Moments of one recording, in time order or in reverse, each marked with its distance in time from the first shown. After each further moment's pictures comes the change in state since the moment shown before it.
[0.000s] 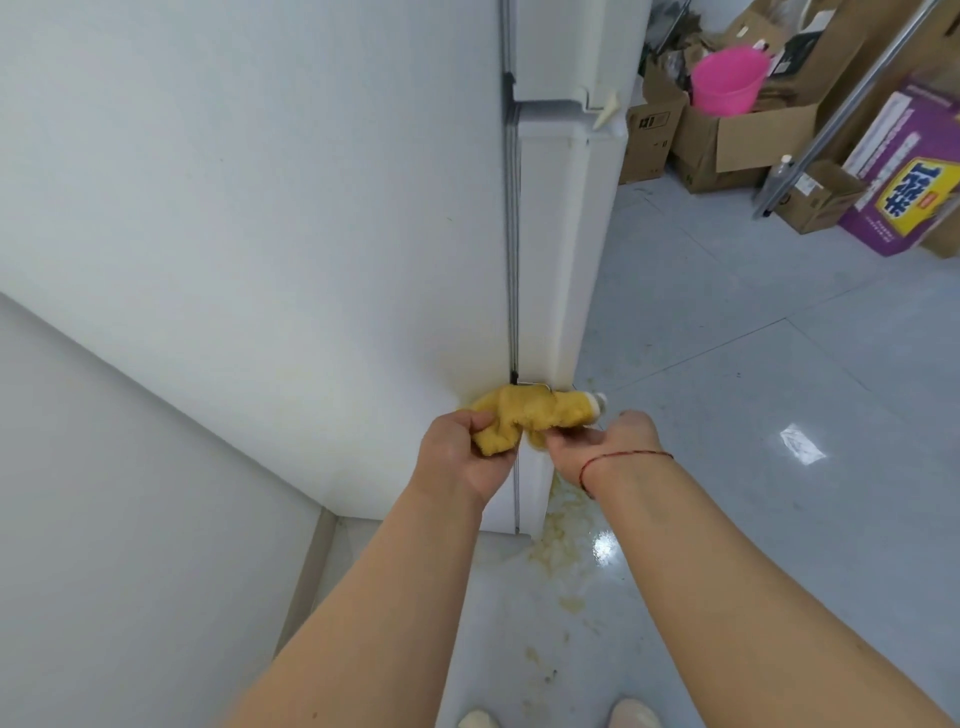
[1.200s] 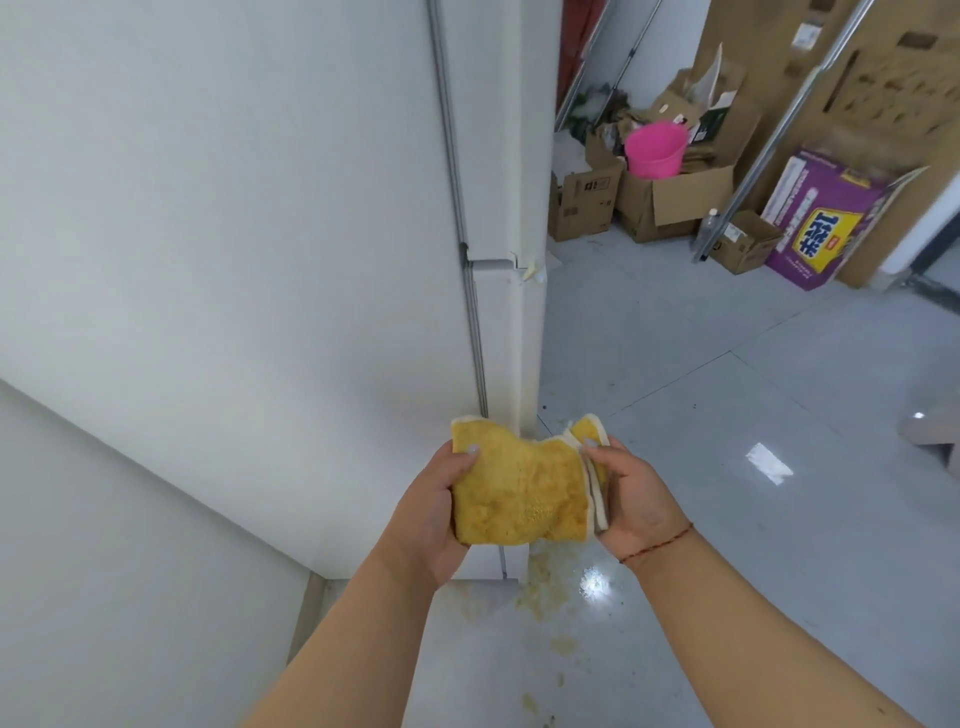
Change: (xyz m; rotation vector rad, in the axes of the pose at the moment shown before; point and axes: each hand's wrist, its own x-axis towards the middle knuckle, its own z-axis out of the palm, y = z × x) left_hand -0.083 0.017 0.012 0.525 -0.347 0.126; right_hand -0.047 -0.037 -0.031 -0.547 -0.368 -0.263
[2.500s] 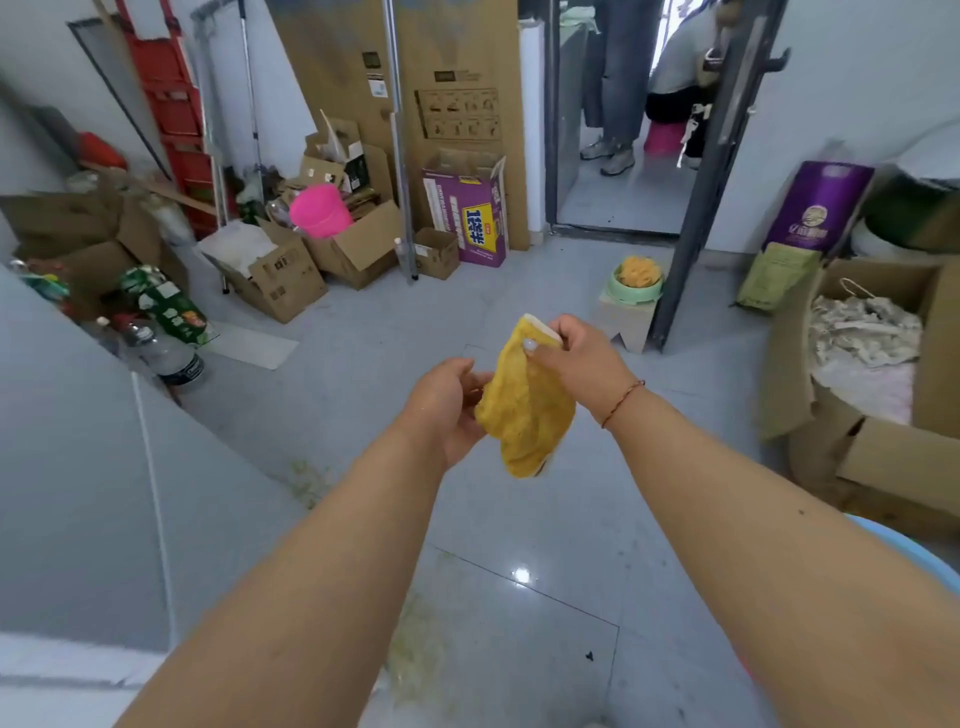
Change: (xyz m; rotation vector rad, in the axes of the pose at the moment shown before) left_hand 0.059 -0.136 0.408 0.585 -0.330 -0.243; right_hand -0.129 -0.270 -0.255 -0.794 0.633 -0.637
